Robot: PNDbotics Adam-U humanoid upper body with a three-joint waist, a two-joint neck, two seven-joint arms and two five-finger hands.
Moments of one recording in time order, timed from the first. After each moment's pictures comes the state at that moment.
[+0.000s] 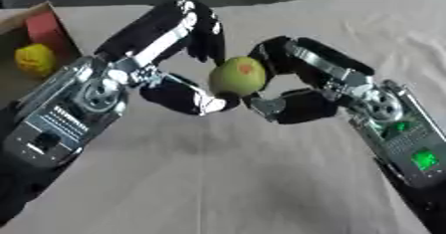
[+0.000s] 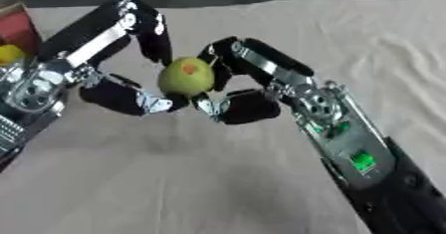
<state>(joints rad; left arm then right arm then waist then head) -0.90 0.57 -0.58 -1.82 -0.31 0.26 -0.15 -0.71 -0.36 0.39 -1.85 0.12 0.24 0.34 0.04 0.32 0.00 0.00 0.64</state>
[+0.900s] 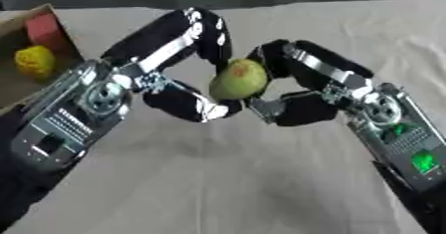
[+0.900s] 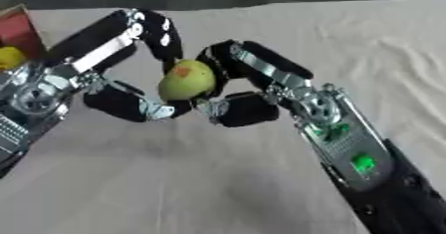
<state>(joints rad) -0.90 0.55 -0.57 -1.81 -0.32 0.23 -0.16 -0.71 -0.36 0.39 -1.85 0.09 0.23 0.34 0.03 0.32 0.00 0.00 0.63</state>
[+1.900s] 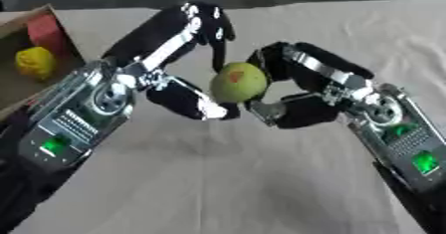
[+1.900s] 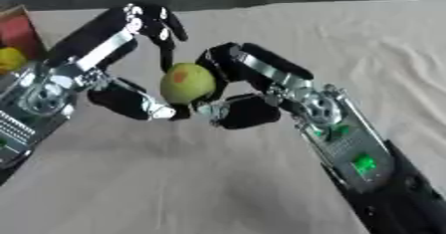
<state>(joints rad) -0.90 0.54 -0.57 -1.80 -0.36 0.26 -0.12 -0.71 -0.36 0.39 -1.85 0.06 0.24 0.35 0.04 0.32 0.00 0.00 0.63</state>
